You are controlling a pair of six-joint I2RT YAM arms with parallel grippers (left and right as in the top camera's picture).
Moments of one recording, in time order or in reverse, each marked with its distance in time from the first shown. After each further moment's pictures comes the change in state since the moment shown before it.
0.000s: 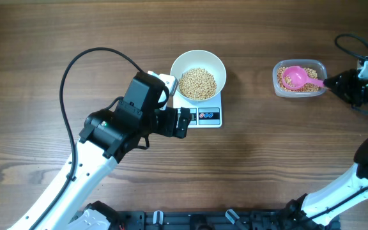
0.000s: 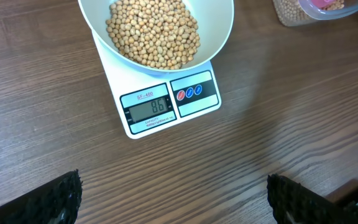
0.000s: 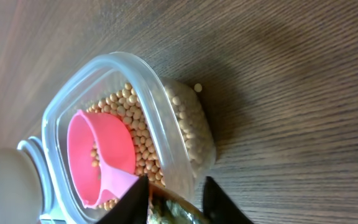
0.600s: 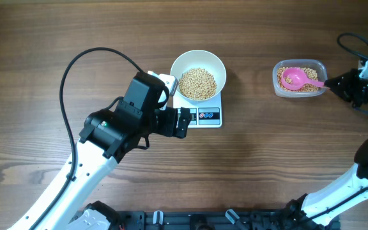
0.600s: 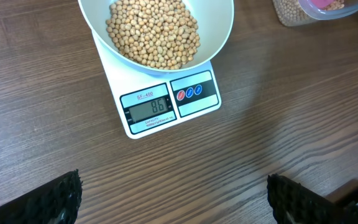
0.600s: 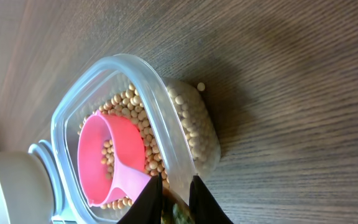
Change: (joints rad) left arm 0.000 0.000 0.000 0.000 0.000 0.000; right arm -0.002 0.000 0.006 -0.013 -0.013 0.039
